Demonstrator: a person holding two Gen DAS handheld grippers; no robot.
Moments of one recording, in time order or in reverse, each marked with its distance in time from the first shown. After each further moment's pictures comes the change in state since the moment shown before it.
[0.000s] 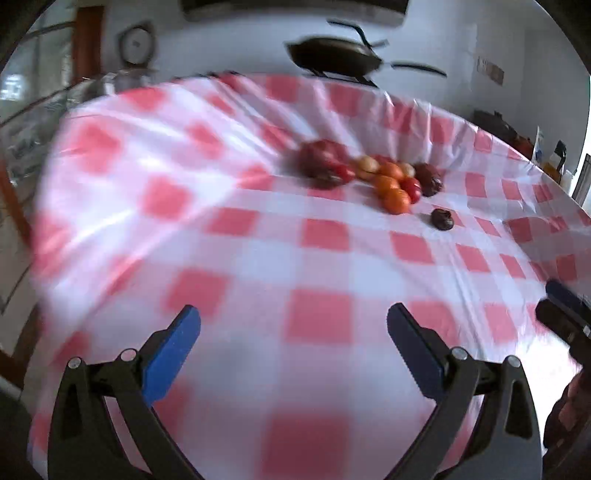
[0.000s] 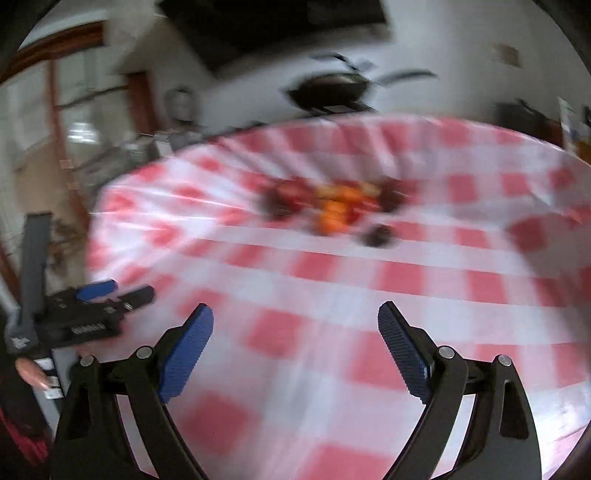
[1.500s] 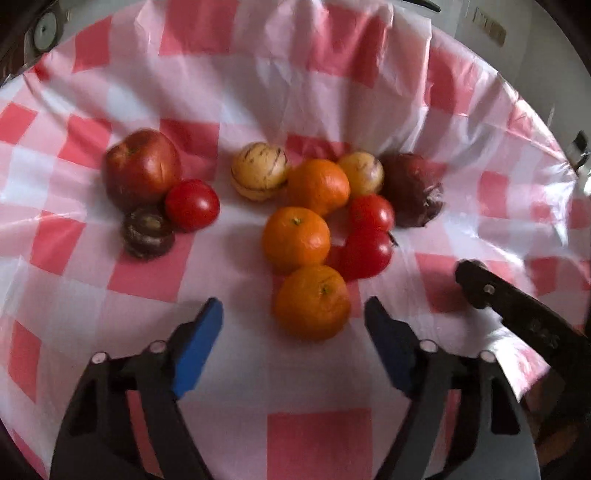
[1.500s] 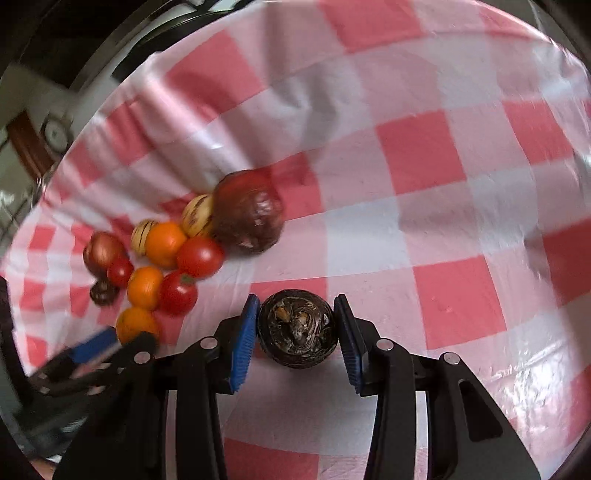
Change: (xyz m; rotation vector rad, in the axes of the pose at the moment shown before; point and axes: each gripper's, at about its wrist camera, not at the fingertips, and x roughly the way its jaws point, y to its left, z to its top) left arm 0.203 -0.125 0.108 0.062 0.168 -0.105; right arm 0.199 -0.127 0.091 0.312 0.169 -0.123
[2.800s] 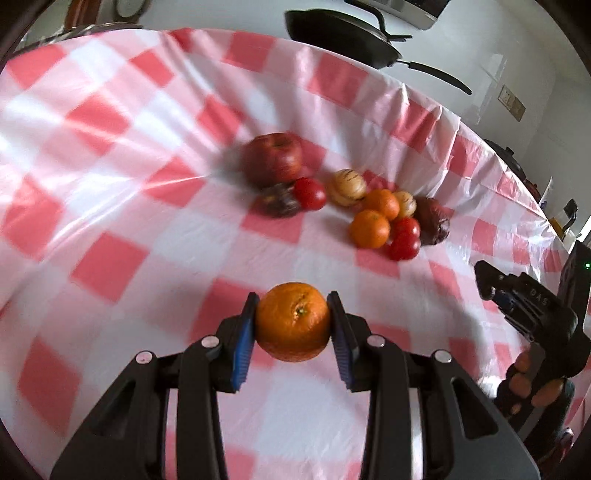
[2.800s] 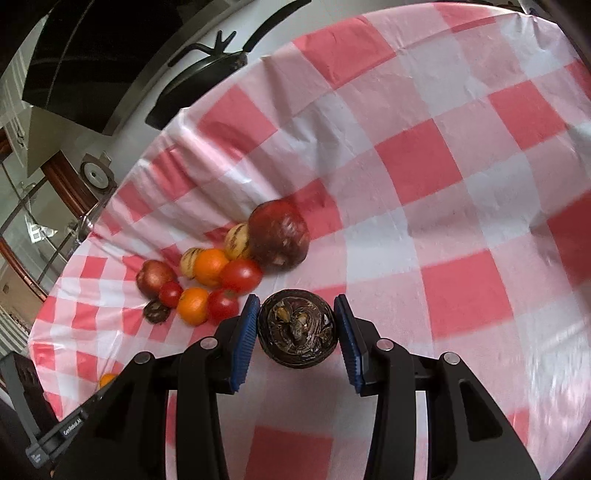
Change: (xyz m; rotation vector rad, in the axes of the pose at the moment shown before) left arm -0.099 0.086 -0.079 -0.230 -0.153 -0.026; right arm -0.048 -0.016 -0.030 0.056 -0.108 0.206
